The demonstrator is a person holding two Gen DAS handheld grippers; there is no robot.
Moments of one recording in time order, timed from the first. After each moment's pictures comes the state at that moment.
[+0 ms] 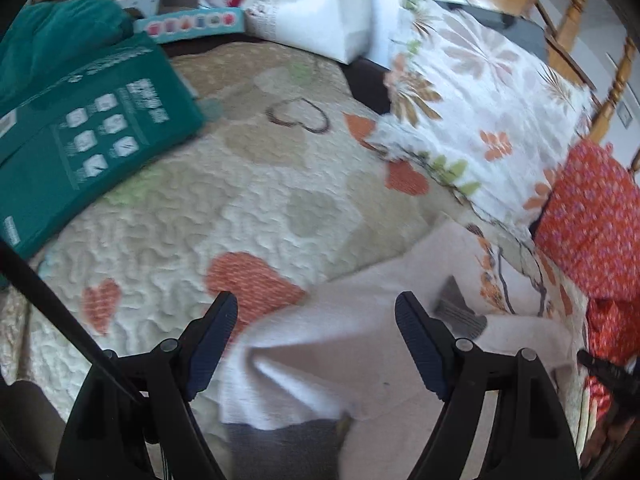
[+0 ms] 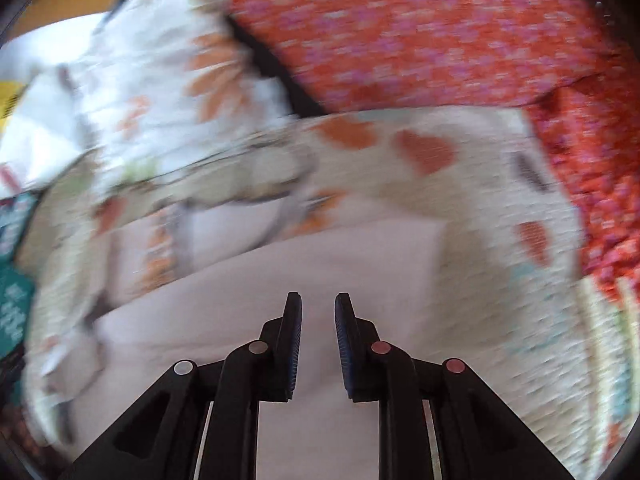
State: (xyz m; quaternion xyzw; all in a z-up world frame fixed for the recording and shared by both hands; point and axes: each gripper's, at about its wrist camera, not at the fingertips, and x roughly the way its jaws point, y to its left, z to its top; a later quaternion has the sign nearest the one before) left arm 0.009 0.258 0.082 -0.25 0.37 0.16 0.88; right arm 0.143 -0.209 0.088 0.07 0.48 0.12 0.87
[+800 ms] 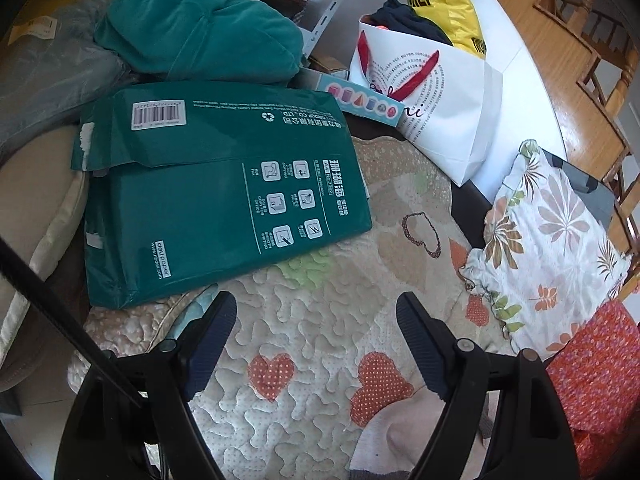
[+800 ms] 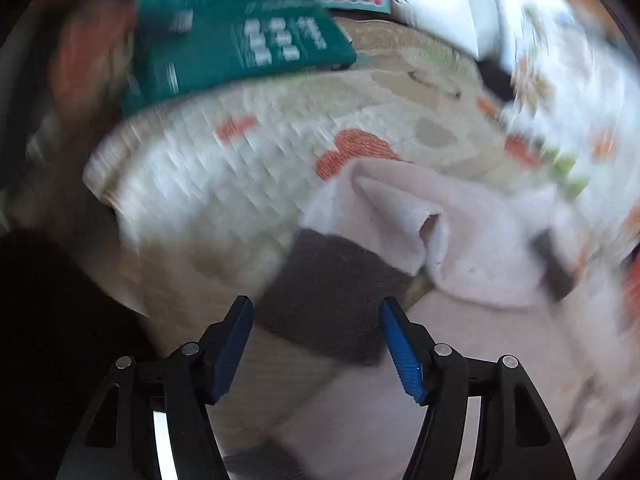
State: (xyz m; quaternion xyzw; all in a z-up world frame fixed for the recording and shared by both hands) left arm -0.085 0.393 0.108 -0.37 0.26 0.29 0.84; right arm -0.090 0.156 0.001 -0.33 0.37 0.39 0.77
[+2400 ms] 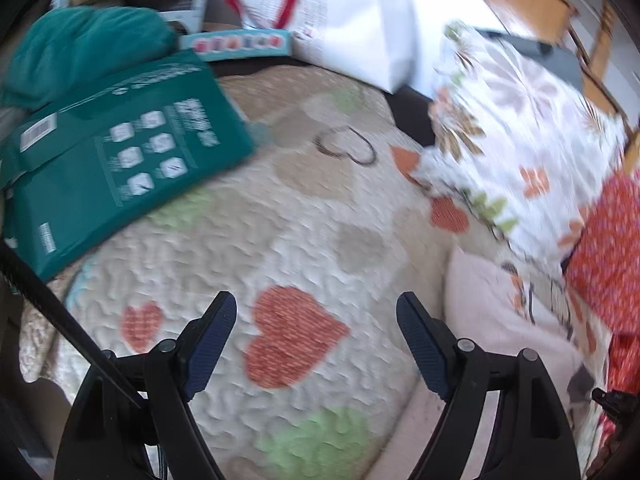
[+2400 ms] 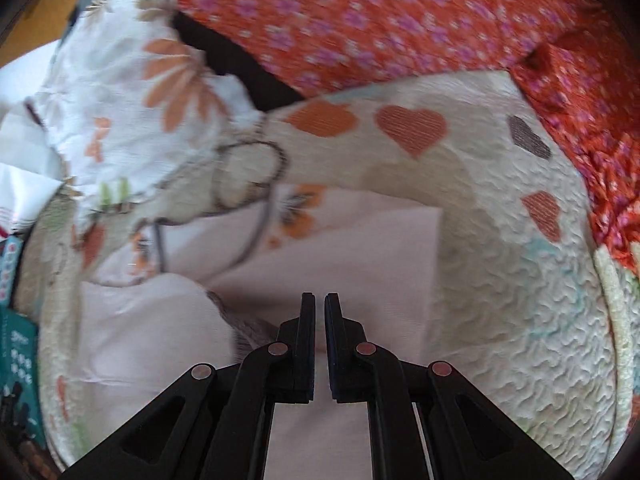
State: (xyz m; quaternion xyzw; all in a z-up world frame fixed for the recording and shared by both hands) left arm 0.017 0.270 0.087 -0.24 0.36 0.22 0.88; right arm 0.187 -0.259 0.049 0.11 0.51 -0.01 0.86
